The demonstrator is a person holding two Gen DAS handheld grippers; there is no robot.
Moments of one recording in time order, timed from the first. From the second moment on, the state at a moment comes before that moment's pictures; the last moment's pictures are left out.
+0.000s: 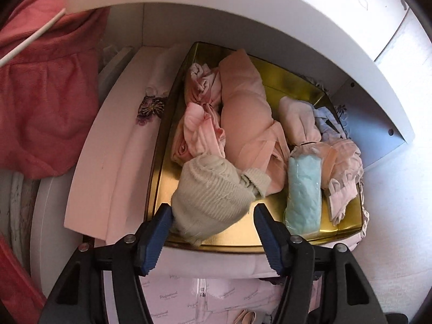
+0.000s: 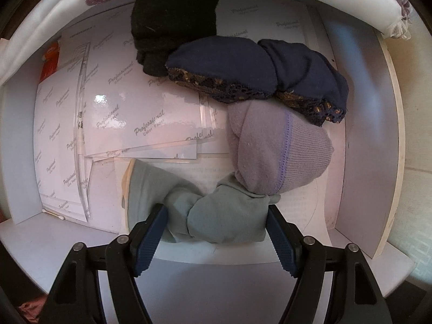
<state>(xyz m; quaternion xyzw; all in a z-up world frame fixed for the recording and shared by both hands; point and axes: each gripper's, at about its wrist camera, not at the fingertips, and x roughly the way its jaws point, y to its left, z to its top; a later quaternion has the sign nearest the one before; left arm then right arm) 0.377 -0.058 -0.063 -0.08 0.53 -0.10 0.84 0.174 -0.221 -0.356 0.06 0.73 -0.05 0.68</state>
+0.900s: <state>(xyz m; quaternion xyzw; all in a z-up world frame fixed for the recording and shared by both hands) 0.253 -0.024 -0.039 -0.09 0.51 -0.06 0.86 0.172 -0.210 -0.360 0.04 0.73 -0.05 0.69</state>
